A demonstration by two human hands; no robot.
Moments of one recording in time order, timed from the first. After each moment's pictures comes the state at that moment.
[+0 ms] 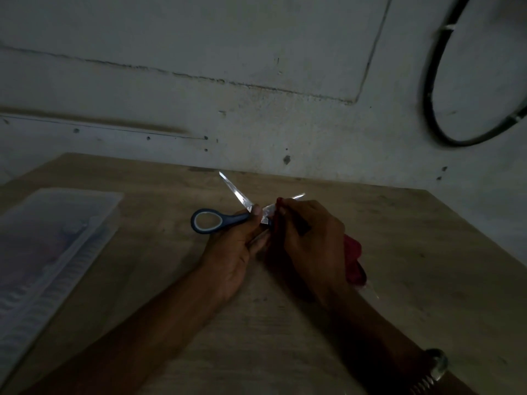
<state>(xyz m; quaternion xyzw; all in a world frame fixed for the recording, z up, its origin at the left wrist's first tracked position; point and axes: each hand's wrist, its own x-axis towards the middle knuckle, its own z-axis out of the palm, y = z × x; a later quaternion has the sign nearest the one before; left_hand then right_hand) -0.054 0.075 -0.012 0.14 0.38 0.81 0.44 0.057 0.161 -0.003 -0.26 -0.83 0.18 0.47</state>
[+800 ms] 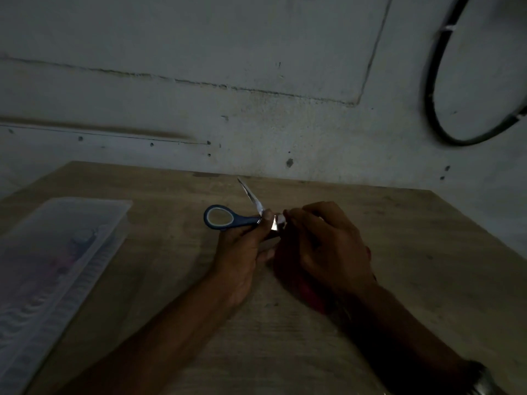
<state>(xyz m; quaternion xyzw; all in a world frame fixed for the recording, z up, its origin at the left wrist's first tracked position) -0.054 0.072 -0.014 0.20 0.47 0.77 0.39 0.077 0.170 0.004 -0.15 -0.88 0.00 0.45</state>
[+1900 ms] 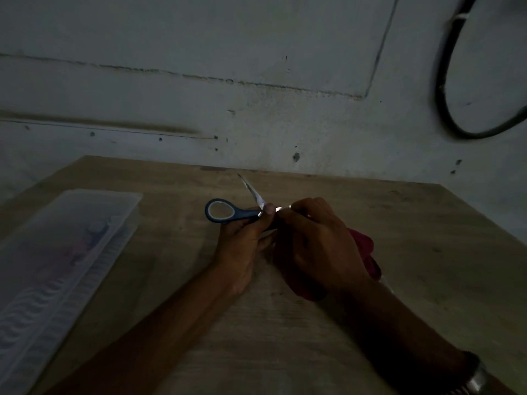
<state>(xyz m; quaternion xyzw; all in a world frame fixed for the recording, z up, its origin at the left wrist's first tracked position) -0.060 0.069 -0.018 0.20 0.46 0.78 0.36 0.069 0.158 0.004 -0.11 -0.93 0.01 0.36</state>
